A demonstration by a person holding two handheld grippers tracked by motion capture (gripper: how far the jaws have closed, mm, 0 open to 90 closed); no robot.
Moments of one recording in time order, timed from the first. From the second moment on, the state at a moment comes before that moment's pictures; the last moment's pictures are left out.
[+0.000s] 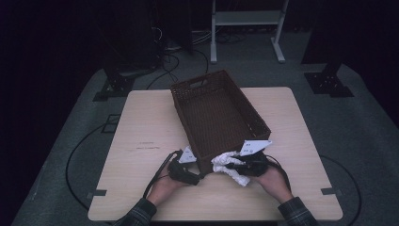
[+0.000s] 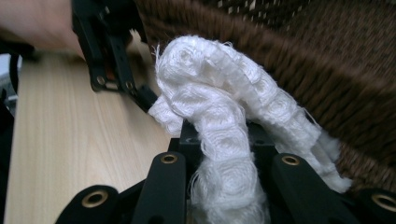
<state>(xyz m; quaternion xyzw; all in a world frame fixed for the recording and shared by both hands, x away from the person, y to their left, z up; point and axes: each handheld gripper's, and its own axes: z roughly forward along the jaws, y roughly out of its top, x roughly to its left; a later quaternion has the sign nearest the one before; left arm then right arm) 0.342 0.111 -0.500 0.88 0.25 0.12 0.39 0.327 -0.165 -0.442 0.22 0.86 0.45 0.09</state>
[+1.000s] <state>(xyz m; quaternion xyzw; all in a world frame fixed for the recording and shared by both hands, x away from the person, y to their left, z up) 0.342 0.111 -0.500 0.88 0.25 0.12 0.39 0.332 -0.134 -0.470 0.20 0.88 0.42 0.06</state>
